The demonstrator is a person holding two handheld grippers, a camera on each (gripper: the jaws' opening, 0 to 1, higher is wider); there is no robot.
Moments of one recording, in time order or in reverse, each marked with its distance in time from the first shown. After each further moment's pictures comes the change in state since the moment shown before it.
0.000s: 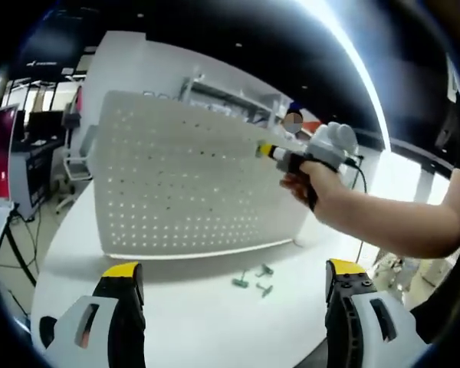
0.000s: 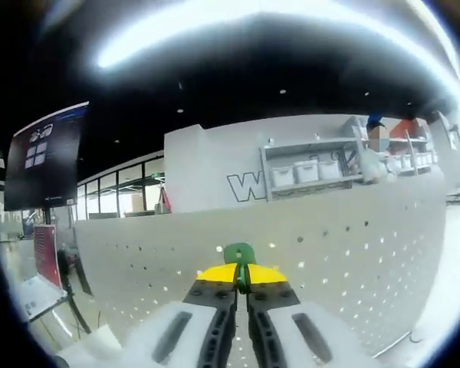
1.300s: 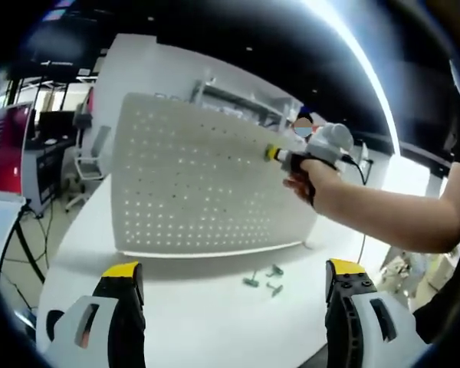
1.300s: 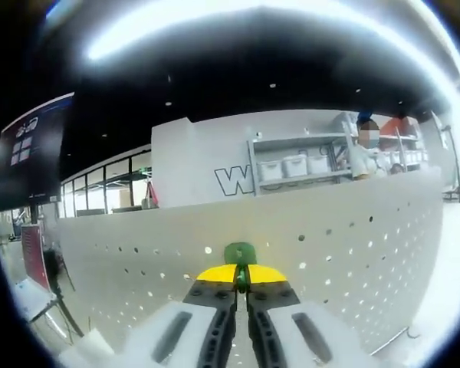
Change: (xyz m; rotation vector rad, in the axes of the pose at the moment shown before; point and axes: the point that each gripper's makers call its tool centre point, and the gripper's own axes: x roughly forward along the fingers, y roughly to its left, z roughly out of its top) left arm -0.012 0.014 -0.003 -0.010 -0.015 0.057; right arm 0.010 -0.001 -0.010 -0.006 0.031 -0.074
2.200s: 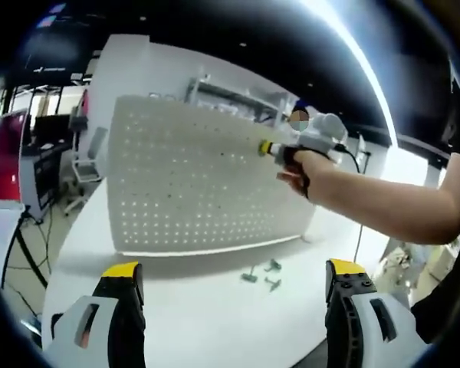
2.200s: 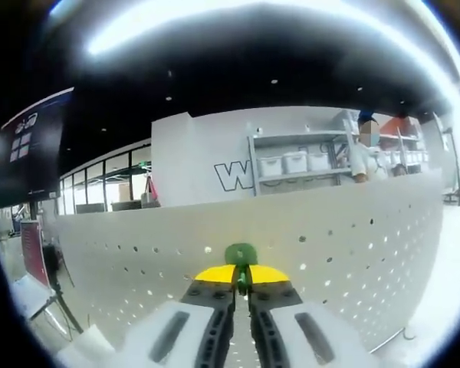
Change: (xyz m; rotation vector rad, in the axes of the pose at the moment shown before) left arm -0.004 -0.012 0.000 0.046 0.026 -0.016; right arm 0.001 -0.001 0.000 -0.010 0.034 0.002
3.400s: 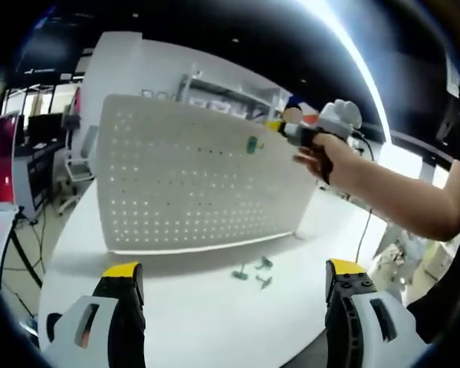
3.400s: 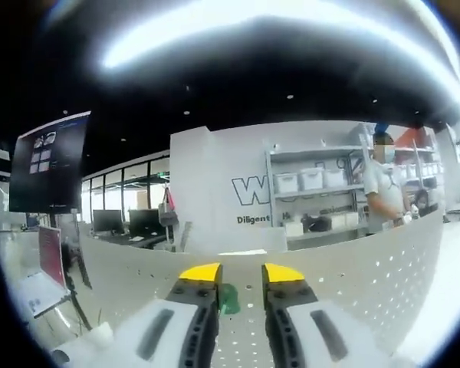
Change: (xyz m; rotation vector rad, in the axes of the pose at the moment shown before) left arm 0.002 -0.013 -0.003 -0.002 0.022 -0.032; right arm -0.038 -0.025 0.056 -0.046 -0.059 0.125
